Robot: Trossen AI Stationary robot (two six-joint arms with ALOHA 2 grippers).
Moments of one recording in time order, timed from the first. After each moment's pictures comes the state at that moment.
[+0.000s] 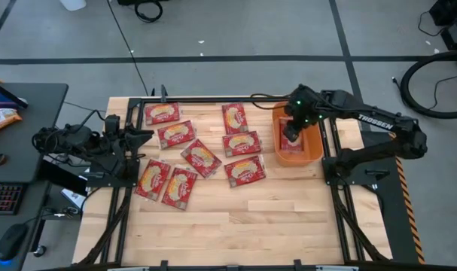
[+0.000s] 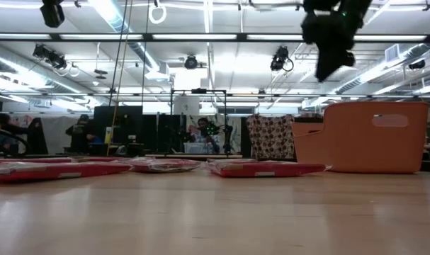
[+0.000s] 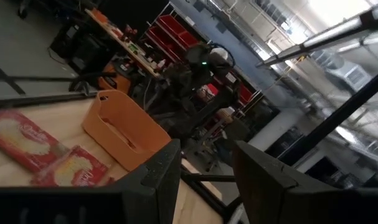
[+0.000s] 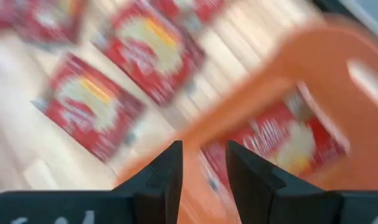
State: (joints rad) left arm -0.33 0.25 0.62 -0.27 -0.58 -0.73; right arm -0.45 1.15 1.14 -1.05 -0.05 0.25
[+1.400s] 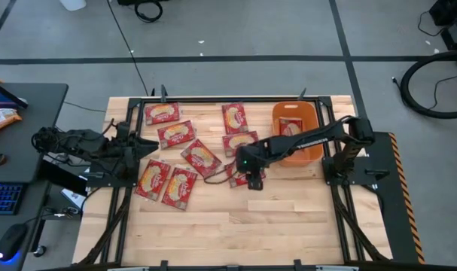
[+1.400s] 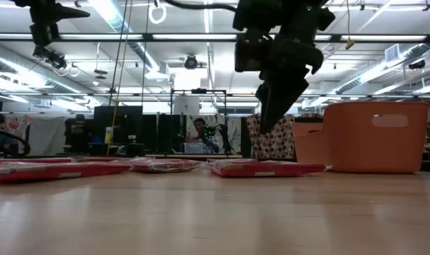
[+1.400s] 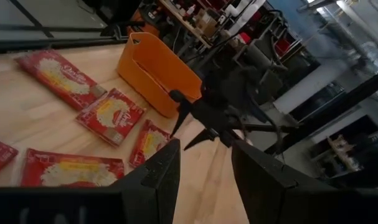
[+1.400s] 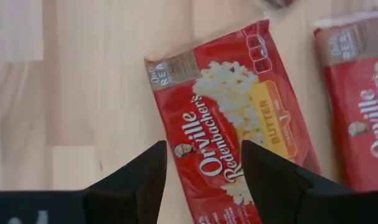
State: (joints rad) left arm -0.32 0.27 0.62 -0.54 -0.52 -0.83; right arm 0.04 1.76 1.21 -0.63 -0.03 0.09
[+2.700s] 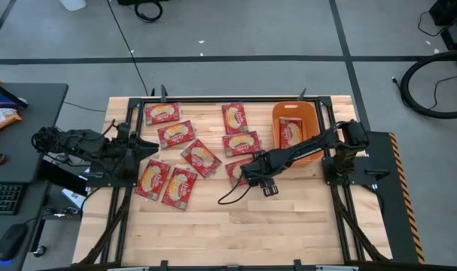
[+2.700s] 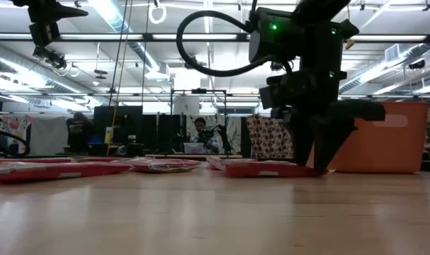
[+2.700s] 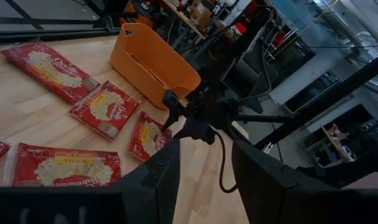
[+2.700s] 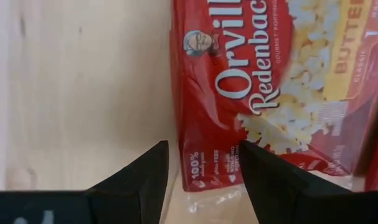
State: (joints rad) left arm -0.32 0.27 0.62 -0.54 -0.47 -0.83; right arm 0.13 1.83 1.11 -0.74 0.14 -0.11
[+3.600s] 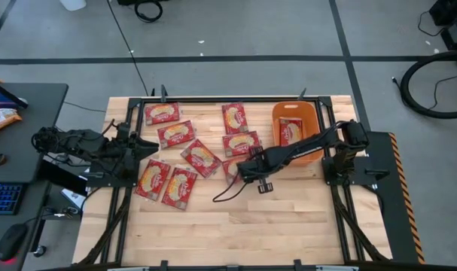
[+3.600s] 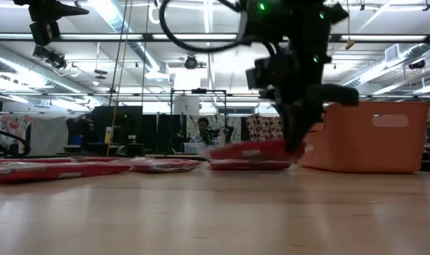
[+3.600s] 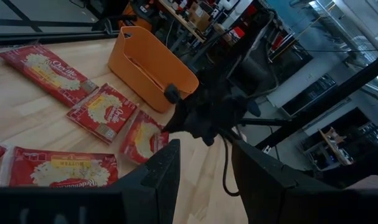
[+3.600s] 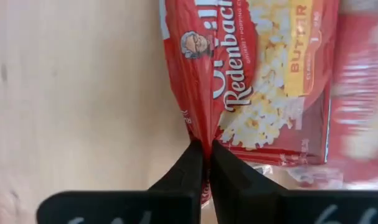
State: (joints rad) left arm -0.32 0.27 0.62 -0.53 -0.48 -0.83; right arm 0.13 1.83 1.24 -0.83 0.24 -0.09
